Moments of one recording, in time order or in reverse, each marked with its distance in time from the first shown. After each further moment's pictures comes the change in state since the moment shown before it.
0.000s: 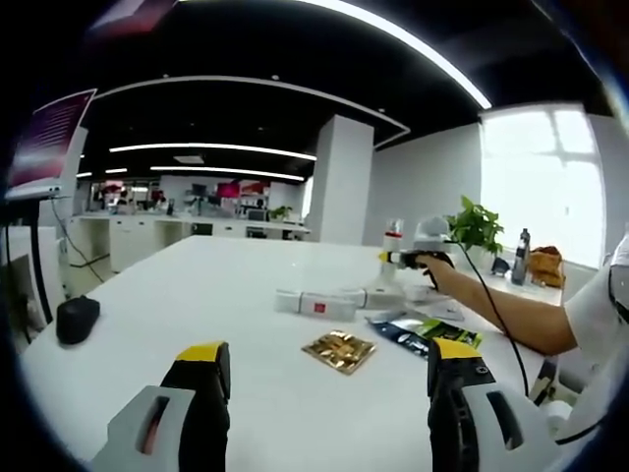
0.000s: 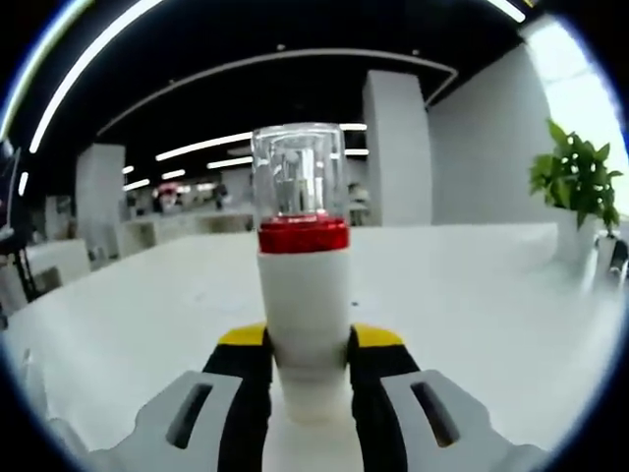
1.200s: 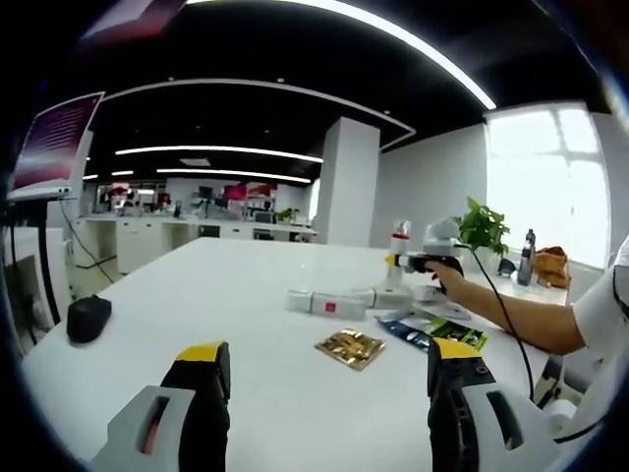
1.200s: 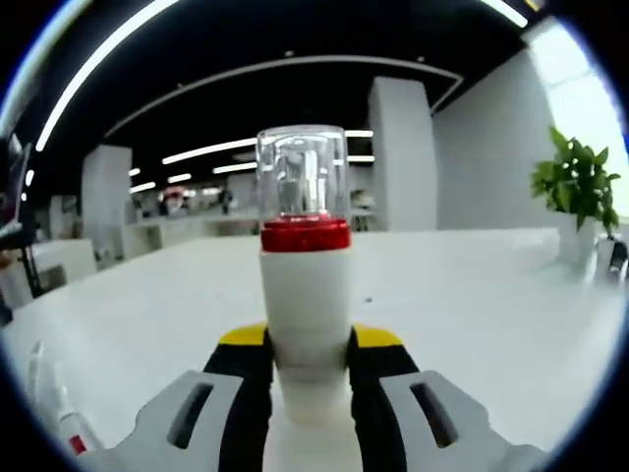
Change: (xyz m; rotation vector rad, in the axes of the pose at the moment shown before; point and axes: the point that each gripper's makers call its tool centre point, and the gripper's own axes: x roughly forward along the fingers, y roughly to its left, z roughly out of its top) left arm -0.008 0.008 0.001 0.004 -0.013 0.031; right arm -0.017 0.017 -0.004 0.001 -0.025 -0.002
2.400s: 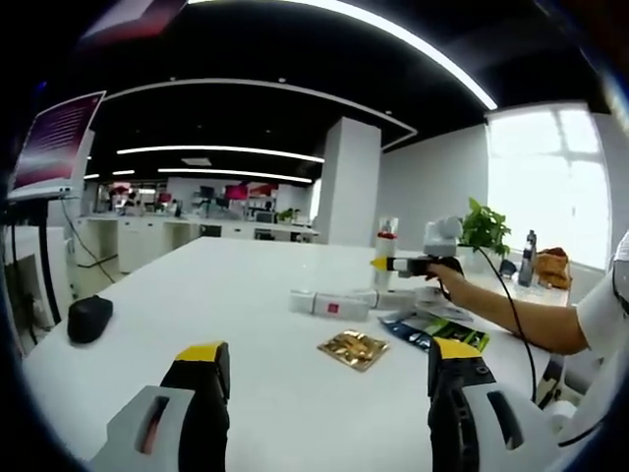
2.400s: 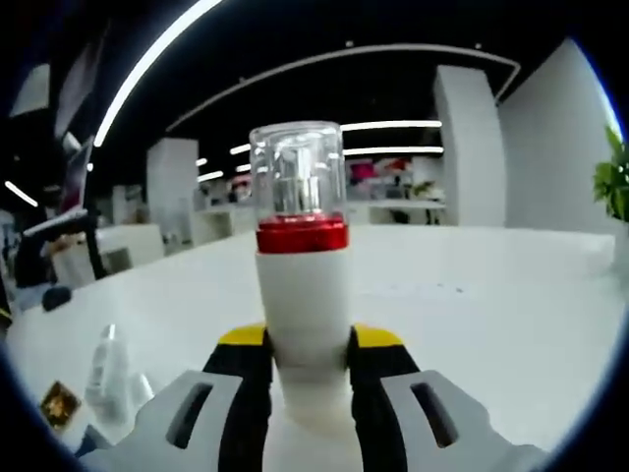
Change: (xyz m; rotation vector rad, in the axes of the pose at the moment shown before) left arm -0.001 0.005 -0.001 -0.006 -0.001 0.002; right arm -0.019 0.085 -0.003 -0.037 0.031 0.328
